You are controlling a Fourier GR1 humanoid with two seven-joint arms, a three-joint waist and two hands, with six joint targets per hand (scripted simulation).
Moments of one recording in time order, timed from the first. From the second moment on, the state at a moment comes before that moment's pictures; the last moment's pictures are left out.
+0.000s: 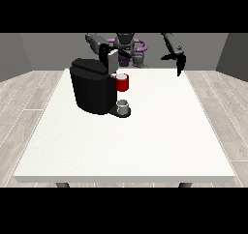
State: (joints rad) left arm -0.22 0.17 0.20 -1.07 -0.01 -0.45 -0.49; right arm -0.72 -0.06 -0.06 -1.13 0.17 -0.27 -0.06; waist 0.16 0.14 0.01
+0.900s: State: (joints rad) left arm -0.22 0.14 0.15 -1.00 -0.05 -0.46 -0.58; right arm -0.84 -0.01 0.16 -1.10 0.25 -0.25 -0.09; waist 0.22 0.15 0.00
